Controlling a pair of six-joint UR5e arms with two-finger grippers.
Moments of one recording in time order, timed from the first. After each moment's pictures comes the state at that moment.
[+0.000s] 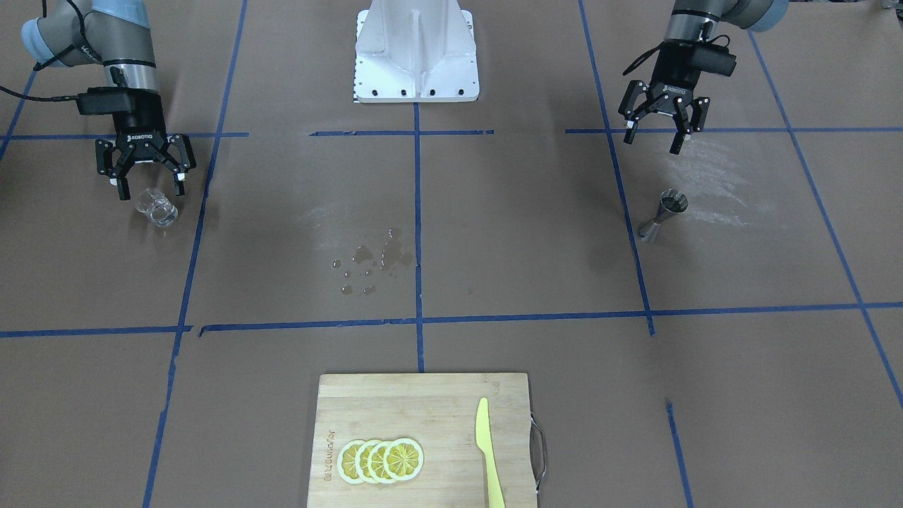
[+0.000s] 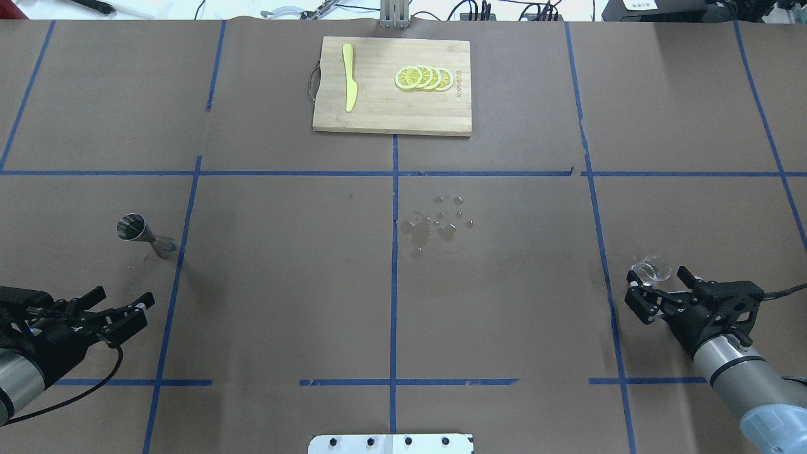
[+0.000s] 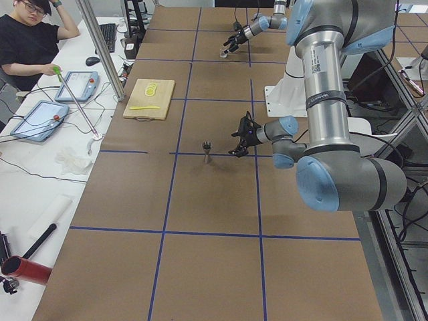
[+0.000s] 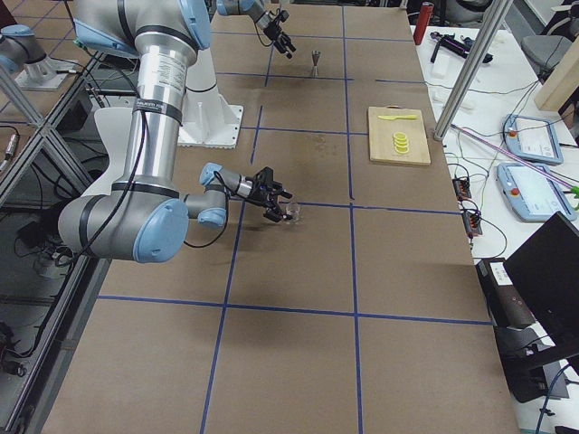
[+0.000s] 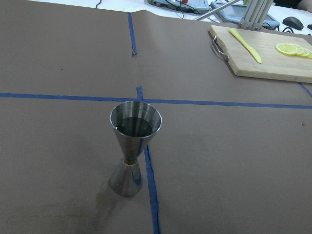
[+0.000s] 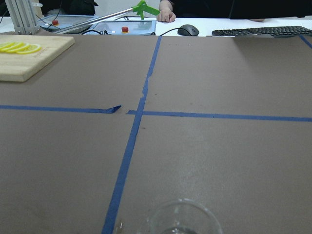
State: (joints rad) left arm -0.08 -1.18 -2.01 -2.67 -0.85 -1.32; right arm 0.10 -1.90 1.82 -0.56 0.72 1.37
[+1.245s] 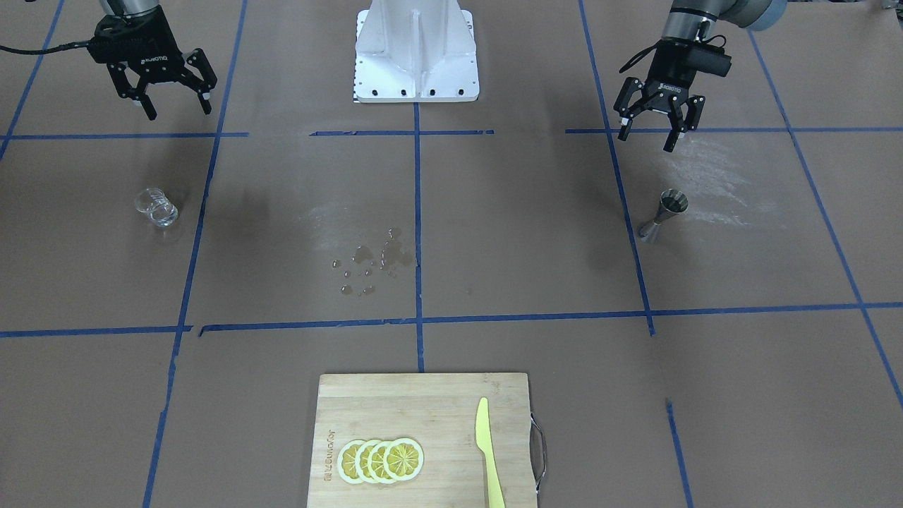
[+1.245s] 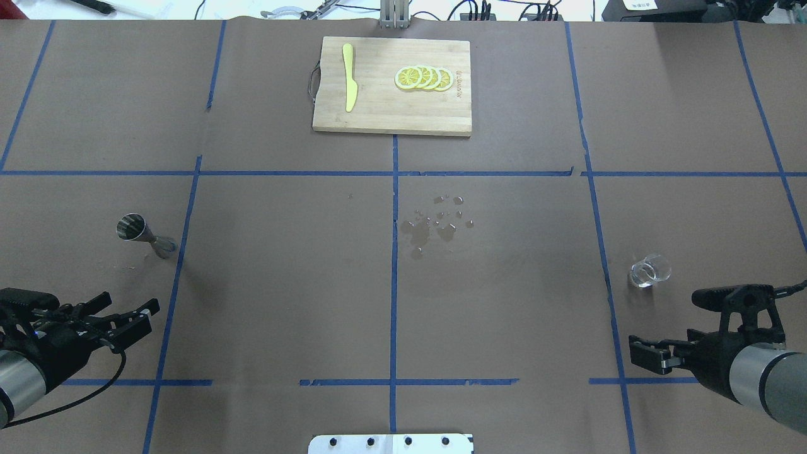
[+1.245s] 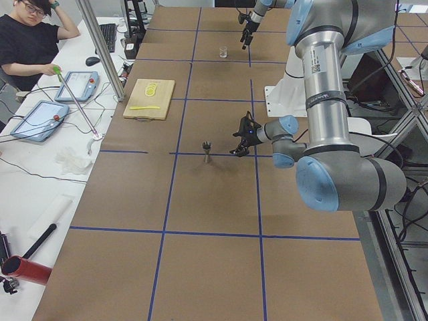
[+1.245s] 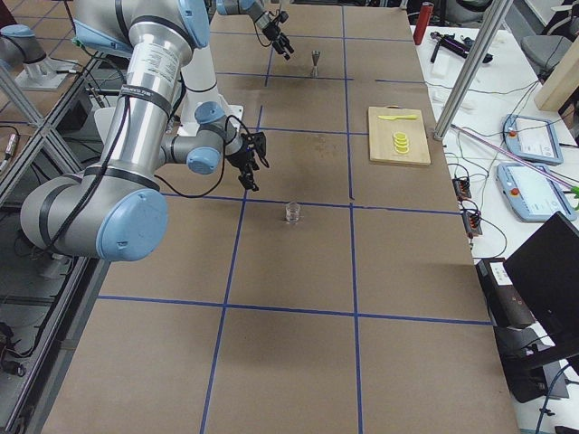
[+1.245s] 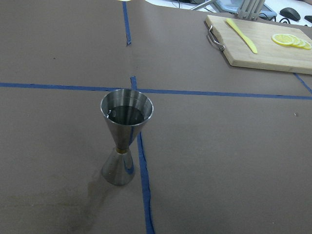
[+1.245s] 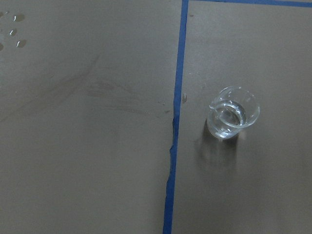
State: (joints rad) left arm -0.08 -1.18 -2.03 -2.67 -0.91 -1.31; right arm 0.19 -2.03 2.38 -1.09 1.38 1.37
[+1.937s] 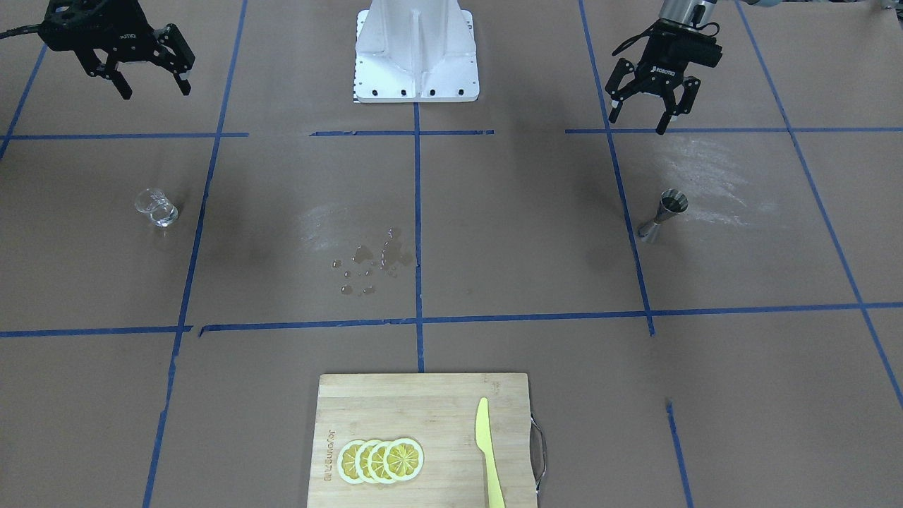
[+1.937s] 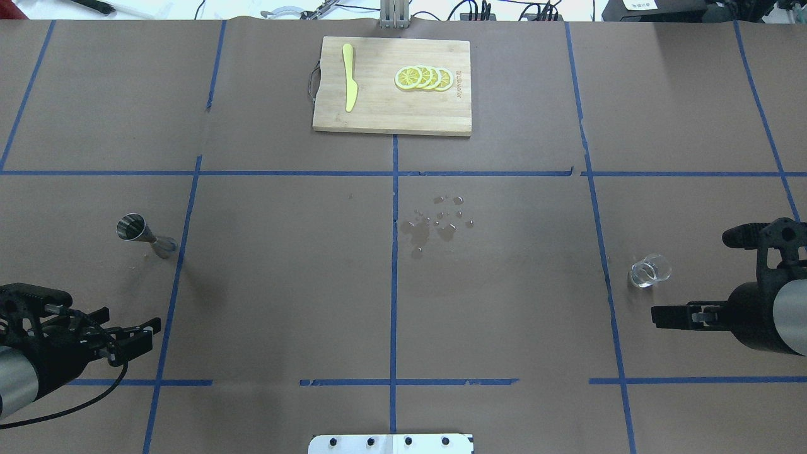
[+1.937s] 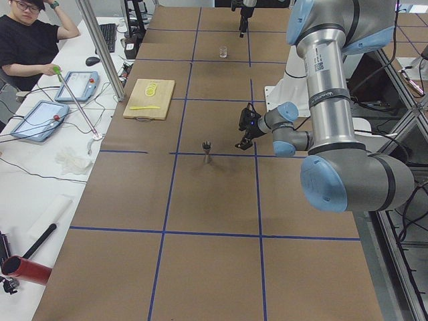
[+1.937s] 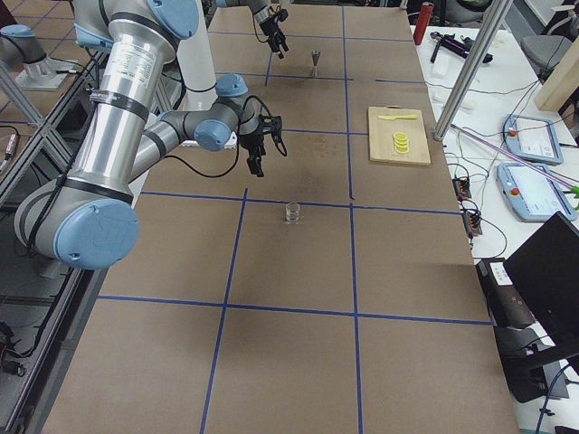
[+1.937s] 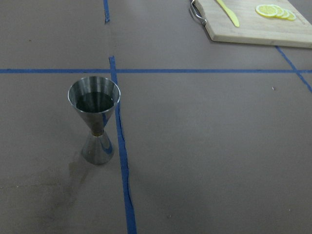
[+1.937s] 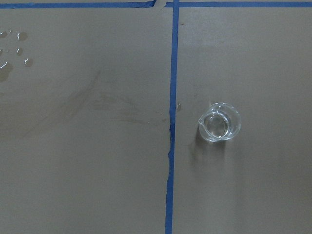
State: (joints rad) left arm -0.14 -1.15 -2.20 -2.41 -1.18 -1.27; right arm 0.49 -1.95 2.46 -1.27 1.74 1.21
